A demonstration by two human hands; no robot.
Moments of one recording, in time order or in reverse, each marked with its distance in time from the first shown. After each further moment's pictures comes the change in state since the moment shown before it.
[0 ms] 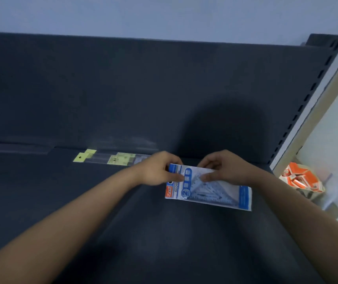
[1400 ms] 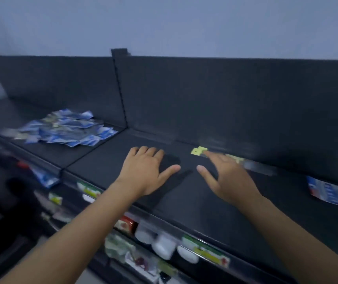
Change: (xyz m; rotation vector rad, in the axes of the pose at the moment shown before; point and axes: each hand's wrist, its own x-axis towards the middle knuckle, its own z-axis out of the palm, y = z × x) left_hand -0.279 -0.070 -0.101 1.004 0.431 -0.594; right_hand 0.026 -0.183 0.212 -0.454 0.357 -0.501
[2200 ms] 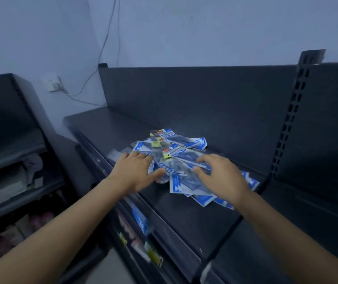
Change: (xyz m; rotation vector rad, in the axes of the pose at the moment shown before) left_hand 0.049 -0.472 0.095 0.064 -0.170 -0.373; right_hand 0.329 -0.296 0.261 0.270 -0.160 -0.172
